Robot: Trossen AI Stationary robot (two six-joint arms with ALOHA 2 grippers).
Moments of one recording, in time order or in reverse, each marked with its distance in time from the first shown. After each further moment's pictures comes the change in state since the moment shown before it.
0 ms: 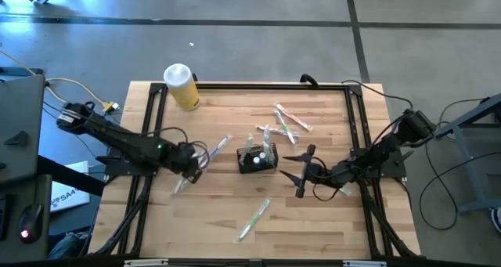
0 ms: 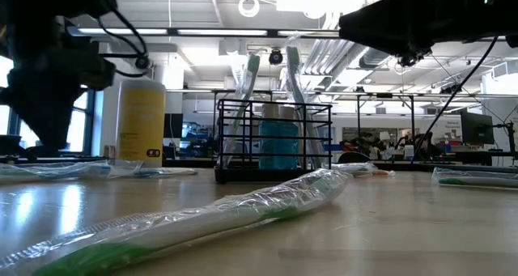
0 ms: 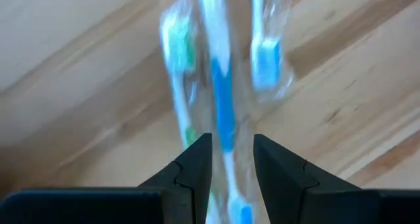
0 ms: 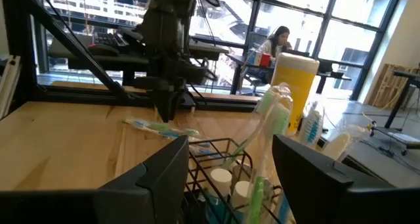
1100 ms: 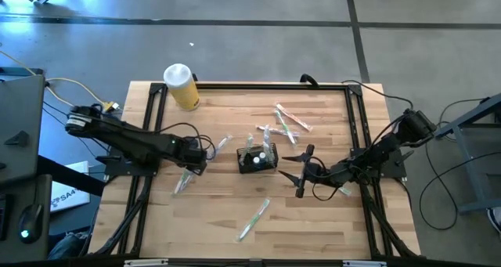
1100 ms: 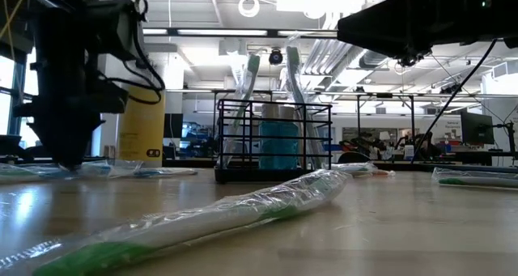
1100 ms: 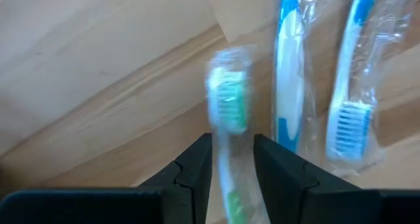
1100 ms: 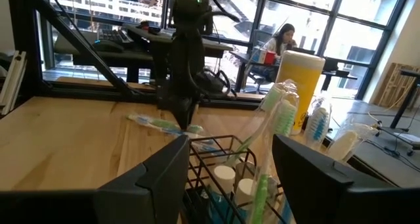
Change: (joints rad) left arm 0.157 0.177 0.000 0.018 -0.019 0.067; right arm -0.009 0.000 0.000 -0.017 -0.030 0.008
